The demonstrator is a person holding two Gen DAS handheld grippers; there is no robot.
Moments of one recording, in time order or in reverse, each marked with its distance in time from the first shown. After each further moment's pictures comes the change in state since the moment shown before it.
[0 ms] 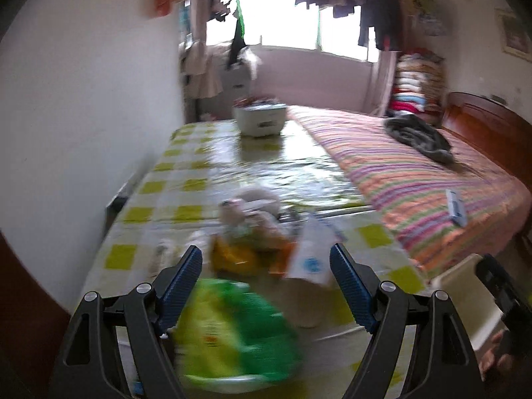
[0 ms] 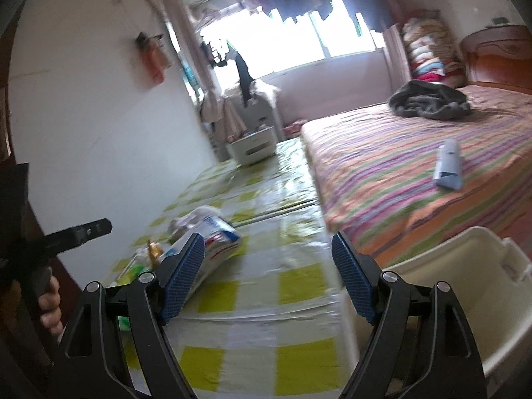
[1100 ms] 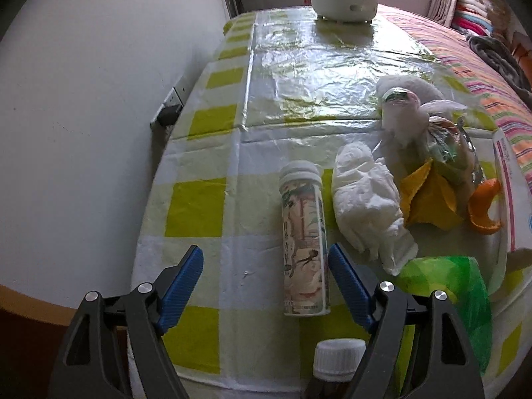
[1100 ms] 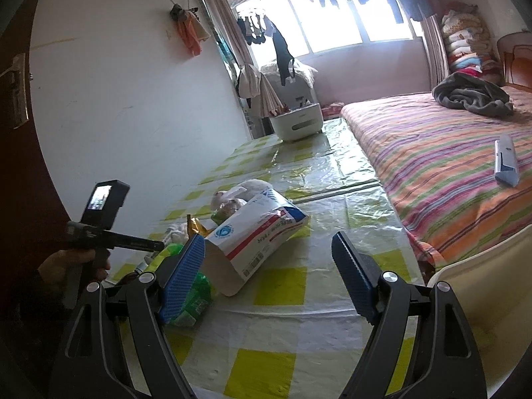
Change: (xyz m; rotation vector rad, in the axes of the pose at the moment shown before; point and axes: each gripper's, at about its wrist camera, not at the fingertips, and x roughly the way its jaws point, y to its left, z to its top) left arm 0.143 0.127 -0.016 0.030 0.484 0.211; right arm 0.038 0.049 -0.013 -0.054 0.075 0.112
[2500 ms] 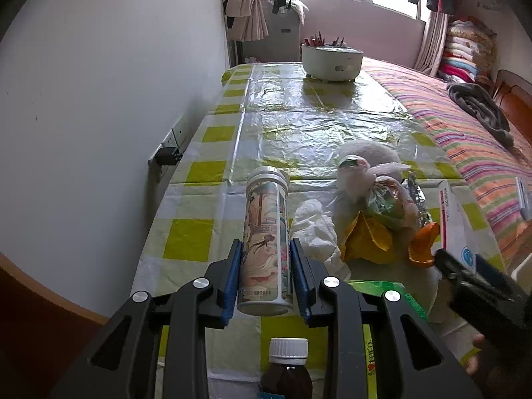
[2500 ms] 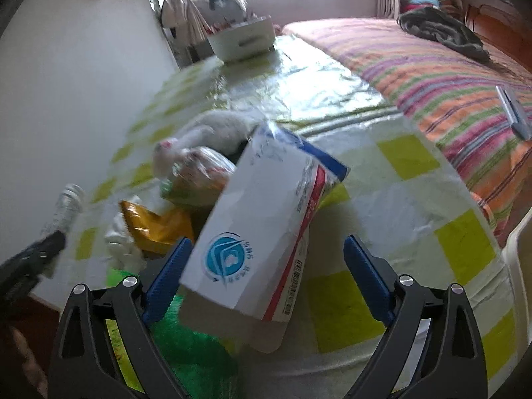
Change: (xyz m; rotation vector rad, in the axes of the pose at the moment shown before) left arm -0.068 -0.005 -0.007 -0.071 -0.237 -0.083; right arm 0.169 0.048 0.000 0.161 0.368 -0.326
